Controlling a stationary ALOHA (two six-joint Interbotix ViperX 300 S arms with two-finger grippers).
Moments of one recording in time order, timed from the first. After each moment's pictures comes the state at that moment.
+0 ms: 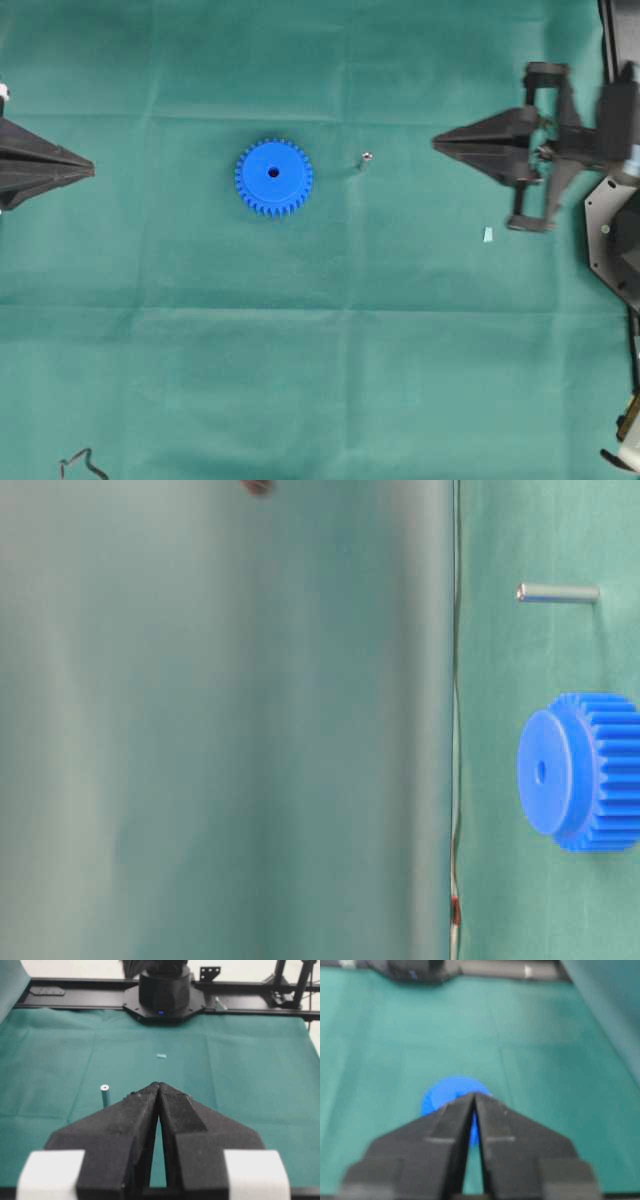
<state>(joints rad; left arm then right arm) 0.00 -0.97 1.17 0.01 -0.22 -0.01 -0.15 -0.62 1.14 0.06 -0.35 0.00</state>
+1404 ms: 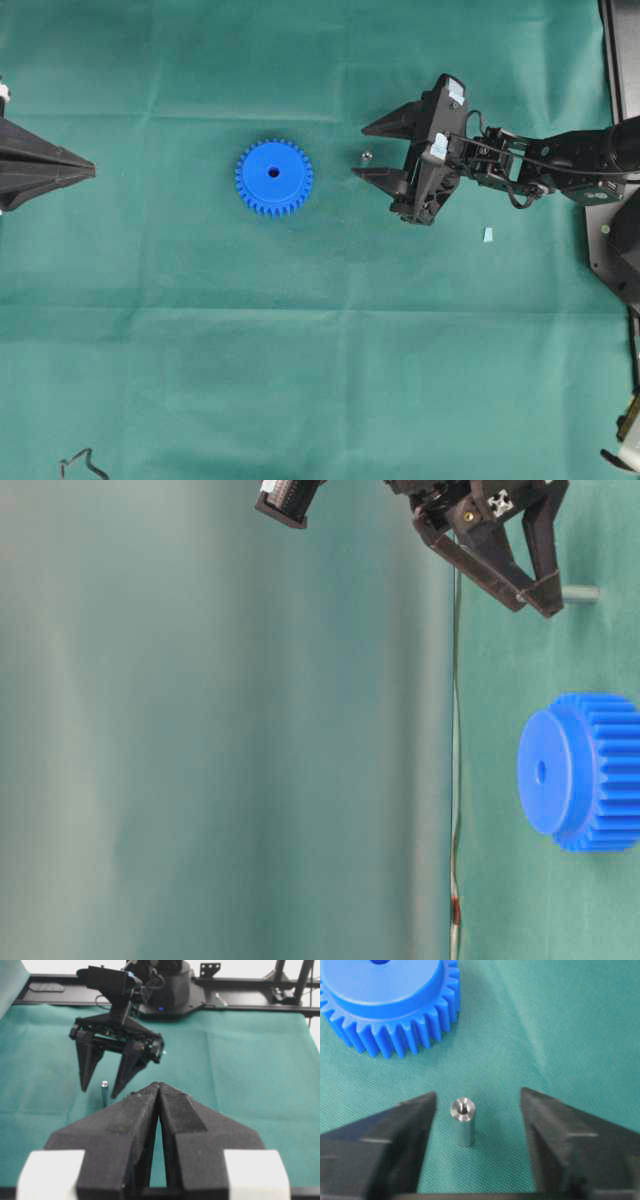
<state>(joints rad) 0.00 -0.97 1.17 0.01 -0.20 -0.01 -0.21 0.10 1.02 0.16 -0.63 0.08</state>
